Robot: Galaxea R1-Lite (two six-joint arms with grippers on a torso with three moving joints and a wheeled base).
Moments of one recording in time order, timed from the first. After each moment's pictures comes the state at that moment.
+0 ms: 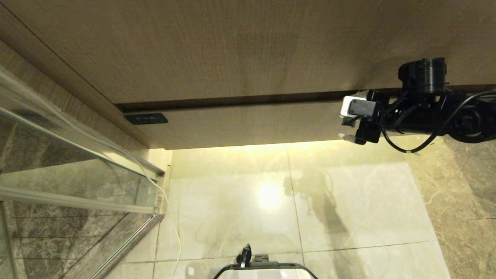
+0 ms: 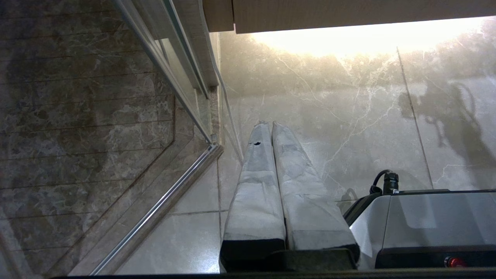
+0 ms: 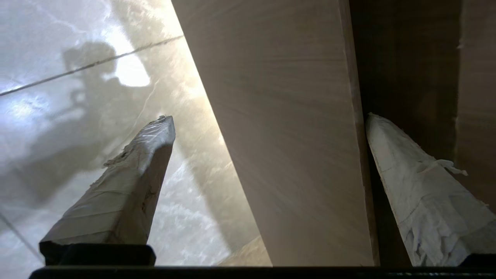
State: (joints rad) left arm 0.00 0.00 0.00 0.00 0.00 0.00; right arm 0.18 1.86 -1.30 -0.10 0.11 -1.24
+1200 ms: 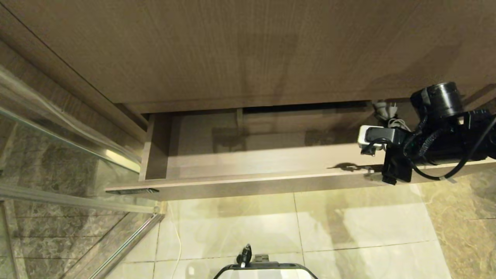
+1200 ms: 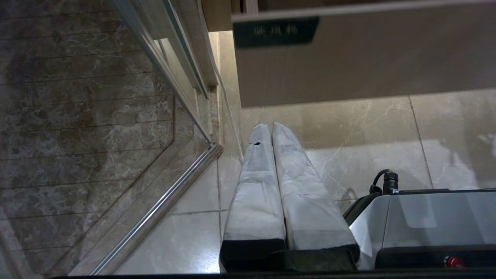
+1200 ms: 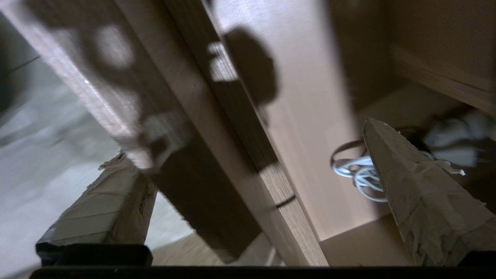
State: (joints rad) left arm 0.00 0.00 0.00 0.00 0.00 0.00; right arm 0.15 1.68 -1.11 0.10 0.01 -1.10
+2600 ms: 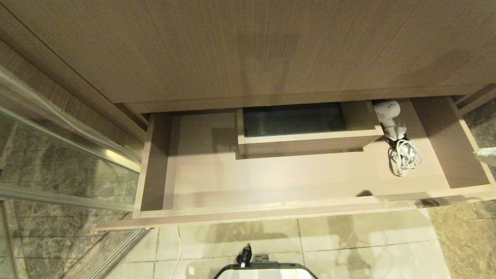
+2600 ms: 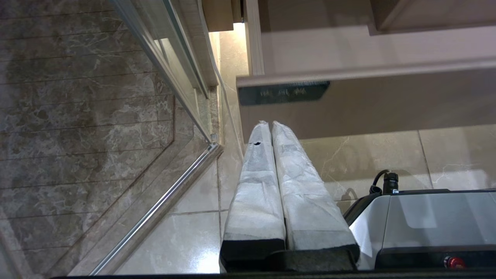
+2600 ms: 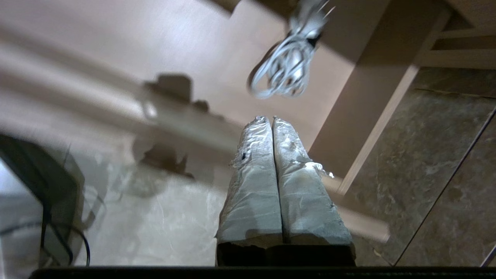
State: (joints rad) left arm 0.00 0.00 0.00 0.00 0.00 0.00; right arm -0.16 1.16 -0.91 0.18 0.11 -0.67
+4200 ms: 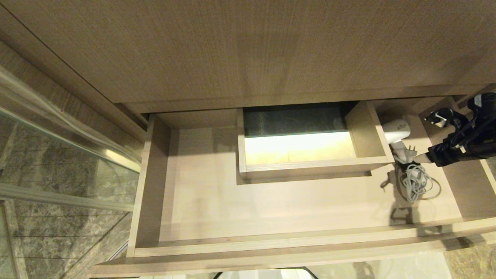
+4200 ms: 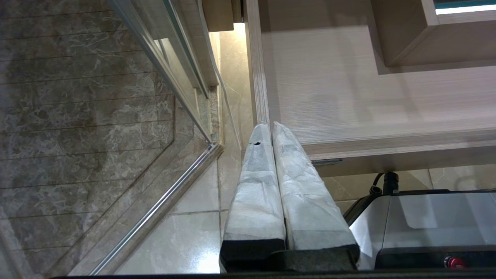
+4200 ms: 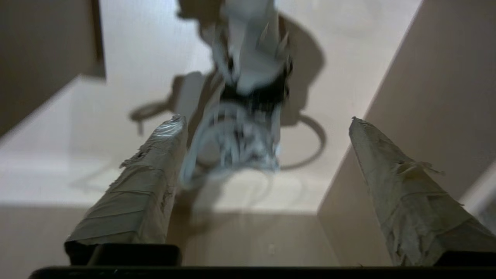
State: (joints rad) left arm 0.00 0.00 0.00 0.00 0.00 0.00; right arm -0.34 1.95 -1.32 0.08 0.10 -0.52
